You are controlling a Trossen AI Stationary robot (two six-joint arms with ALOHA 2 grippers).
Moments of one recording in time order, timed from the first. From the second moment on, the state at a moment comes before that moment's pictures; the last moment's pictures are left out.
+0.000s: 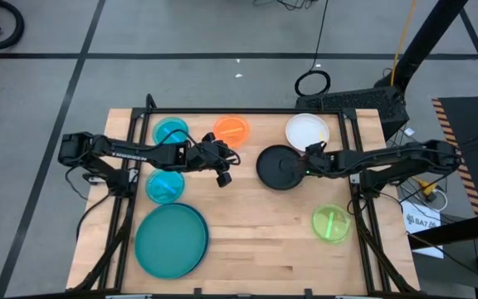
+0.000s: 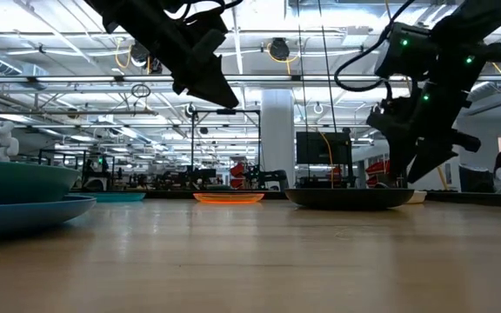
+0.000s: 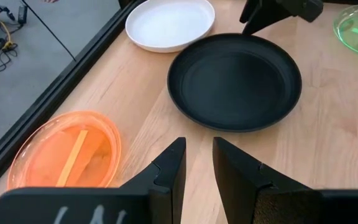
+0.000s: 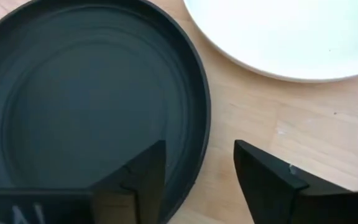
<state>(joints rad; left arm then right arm) 0.06 1.48 0.96 -0.11 -0.29 -0.10 -0.12 1.19 0.51 -0.55 0.42 1.09</state>
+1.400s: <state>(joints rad) 0.04 1.48 0.96 -0.09 -0.32 -0.09 -0.12 1.44 0.52 -0.29 0.45 1.10</state>
